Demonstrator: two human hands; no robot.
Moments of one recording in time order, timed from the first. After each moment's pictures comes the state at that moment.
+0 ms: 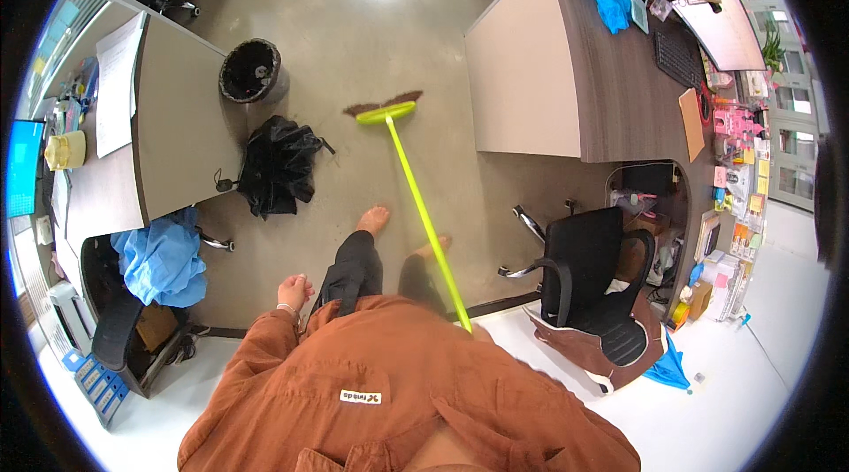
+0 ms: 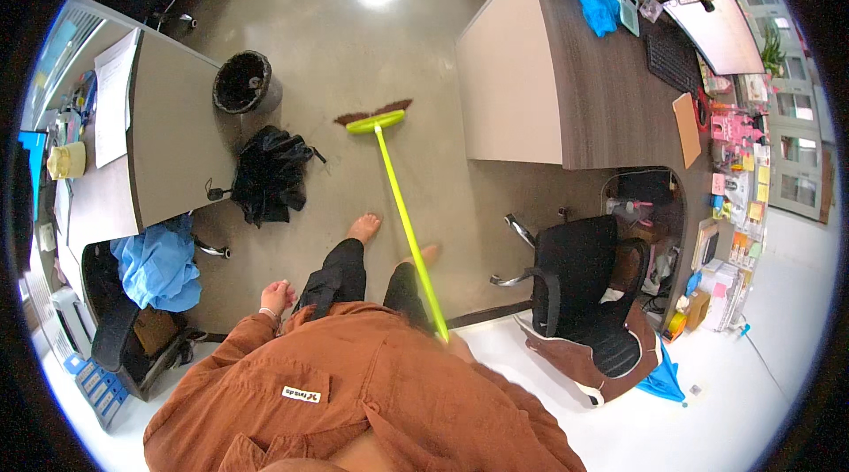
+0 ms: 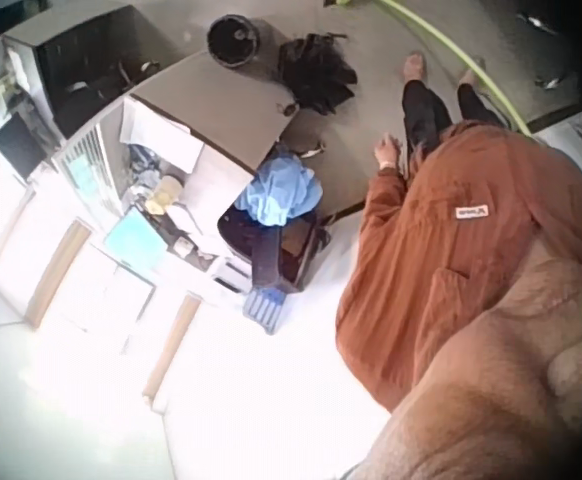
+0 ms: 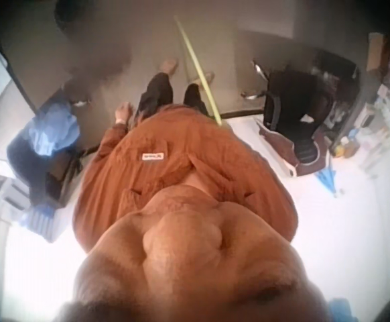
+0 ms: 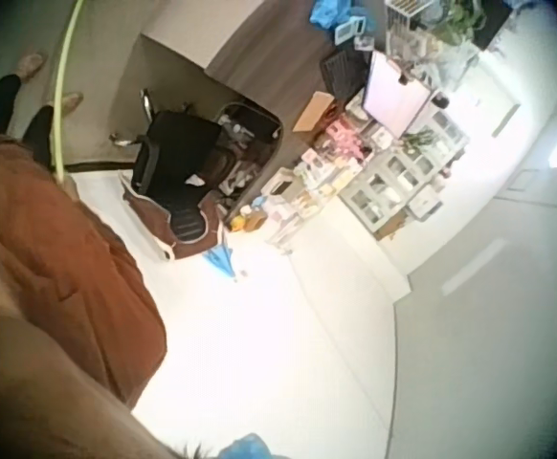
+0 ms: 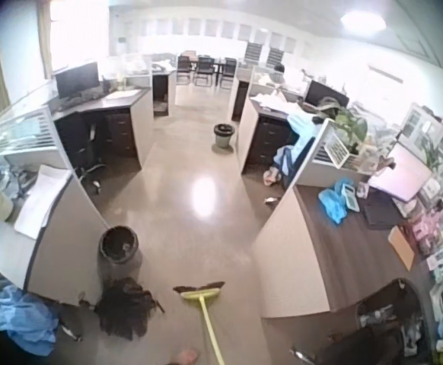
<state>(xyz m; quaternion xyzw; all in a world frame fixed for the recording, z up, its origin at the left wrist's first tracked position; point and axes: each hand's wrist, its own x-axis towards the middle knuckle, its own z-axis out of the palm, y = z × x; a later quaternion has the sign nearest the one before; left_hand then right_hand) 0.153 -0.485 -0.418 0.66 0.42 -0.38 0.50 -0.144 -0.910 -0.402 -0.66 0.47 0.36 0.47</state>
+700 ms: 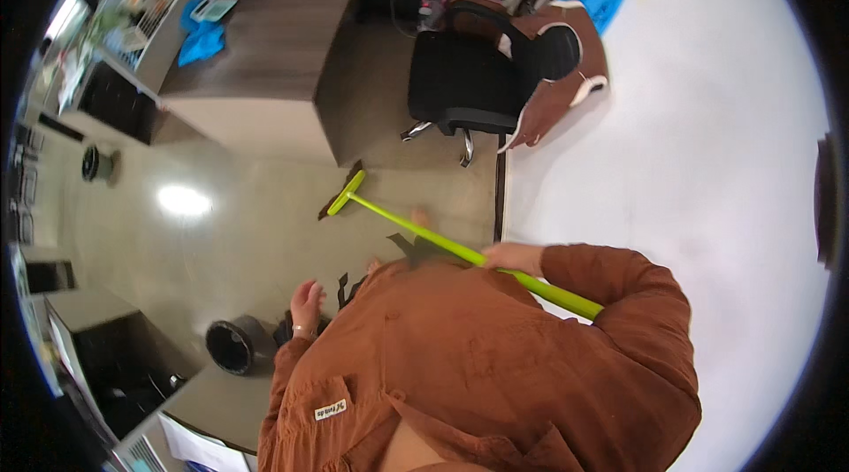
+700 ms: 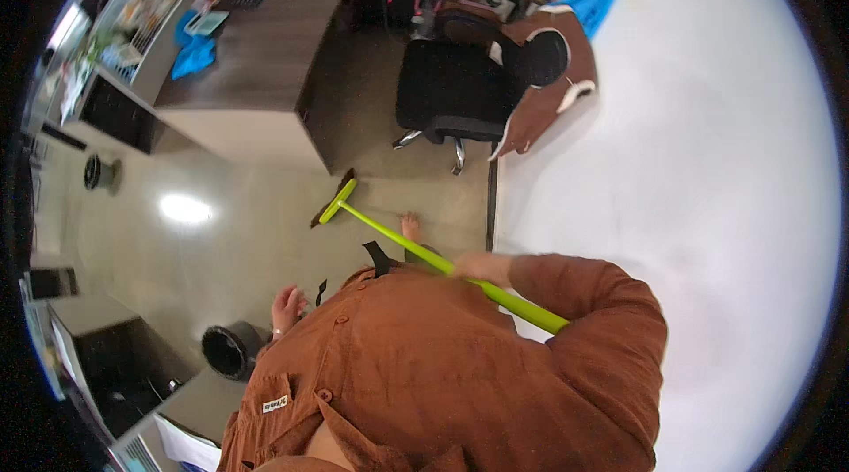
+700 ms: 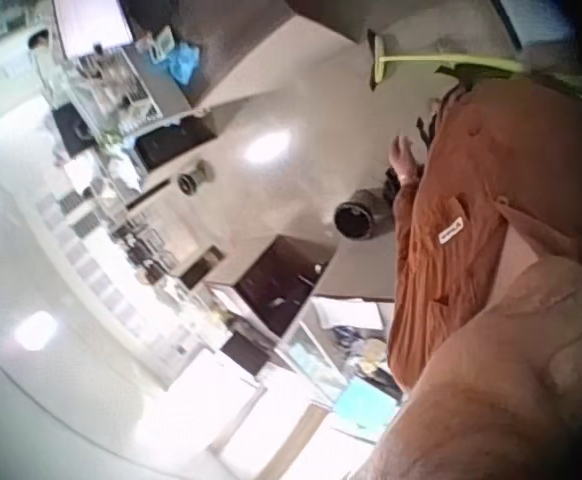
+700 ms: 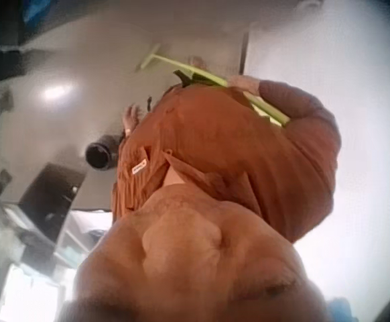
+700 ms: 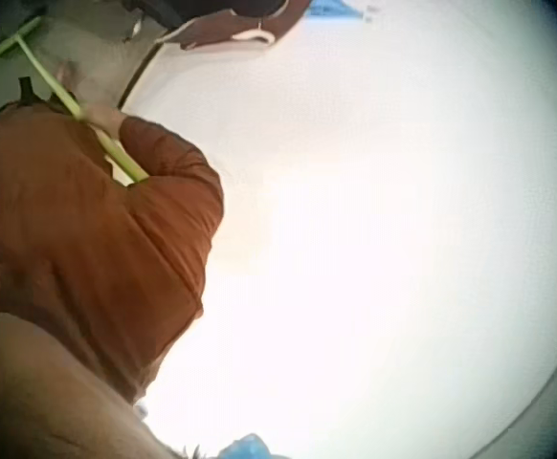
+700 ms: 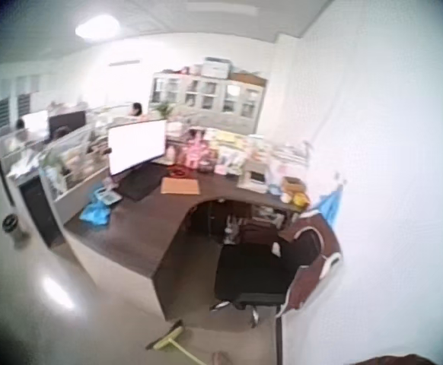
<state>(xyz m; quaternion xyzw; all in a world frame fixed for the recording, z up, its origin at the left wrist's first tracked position) 0.335 -0.719 -0.328 0.66 -0.19 -0.59 0.43 -0.111 -0.866 -0.164 -0.58 0.48 0.17 0.64</state>
